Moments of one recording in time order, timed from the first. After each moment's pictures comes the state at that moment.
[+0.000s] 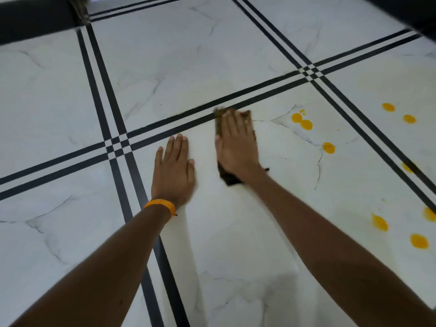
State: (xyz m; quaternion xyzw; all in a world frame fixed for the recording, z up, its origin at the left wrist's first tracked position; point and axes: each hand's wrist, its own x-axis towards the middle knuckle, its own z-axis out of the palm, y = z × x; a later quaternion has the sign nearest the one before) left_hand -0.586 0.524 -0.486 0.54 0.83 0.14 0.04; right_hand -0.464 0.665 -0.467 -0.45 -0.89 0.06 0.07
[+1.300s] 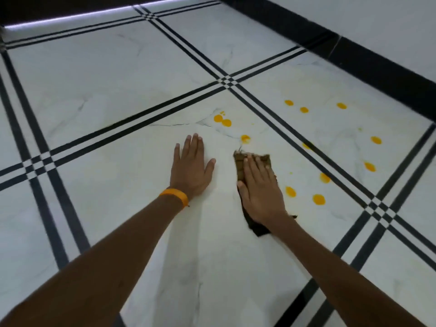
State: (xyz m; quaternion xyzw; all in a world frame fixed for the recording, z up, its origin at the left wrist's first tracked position) left_hand -0.422 0.610 -0.472 0.65 0.75 0.10 0.09; right_hand -0.207 0.615 -0.479 -0.53 -0.84 0.04 0.07
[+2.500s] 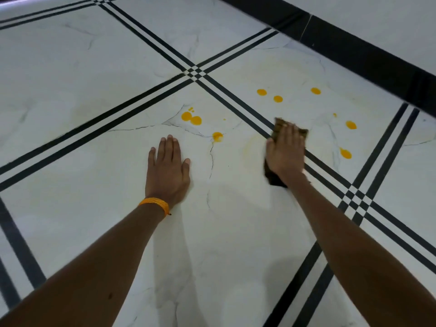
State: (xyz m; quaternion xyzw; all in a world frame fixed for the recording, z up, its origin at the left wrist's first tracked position) left_hand -0.406 0.631 -0.489 0.66 0.74 0.09 0.04; right_hand -0.126 0.735 -0.465 -0.73 -0.68 0.04 0.07
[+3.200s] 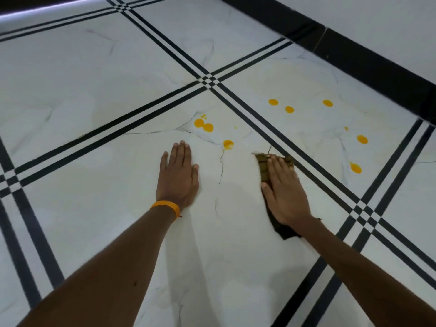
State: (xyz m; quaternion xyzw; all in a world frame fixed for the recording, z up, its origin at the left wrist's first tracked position) left_hand -0.406 0.630 -0.485 0.65 0.75 0.09 0.05; right_hand -0.117 0.662 -0.477 -0.56 -0.82 0.06 0.03
